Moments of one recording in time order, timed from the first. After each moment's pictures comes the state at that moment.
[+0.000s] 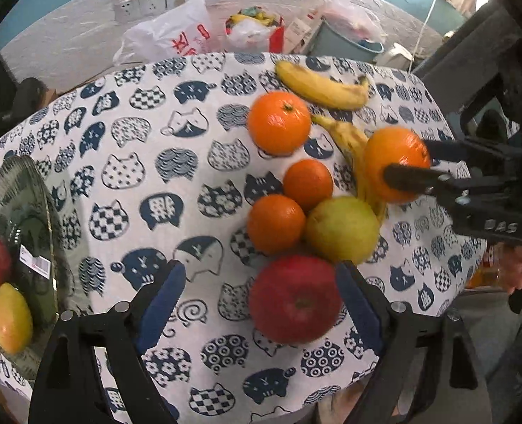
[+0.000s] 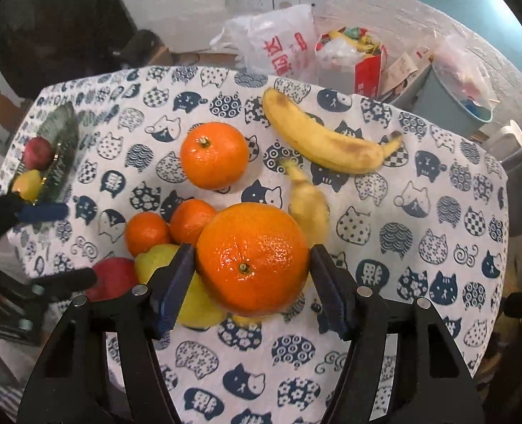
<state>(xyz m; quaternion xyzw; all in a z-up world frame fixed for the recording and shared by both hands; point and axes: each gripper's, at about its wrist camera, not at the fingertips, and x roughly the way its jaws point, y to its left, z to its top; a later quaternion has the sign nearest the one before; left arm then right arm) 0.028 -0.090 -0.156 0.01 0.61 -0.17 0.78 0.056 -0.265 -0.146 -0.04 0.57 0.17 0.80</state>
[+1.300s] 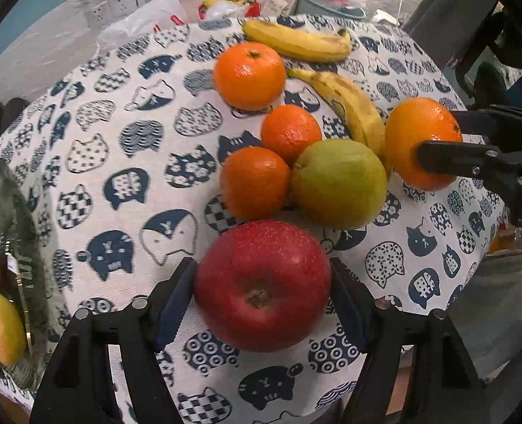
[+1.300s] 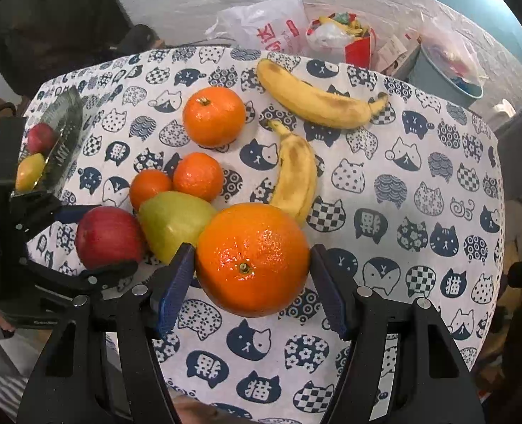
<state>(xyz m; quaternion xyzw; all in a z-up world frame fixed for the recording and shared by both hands) 0.009 -0.110 -0.188 0.08 0.61 -0.19 0.77 0.026 -0.272 -0.153 -0.03 0.58 0.16 0.80</state>
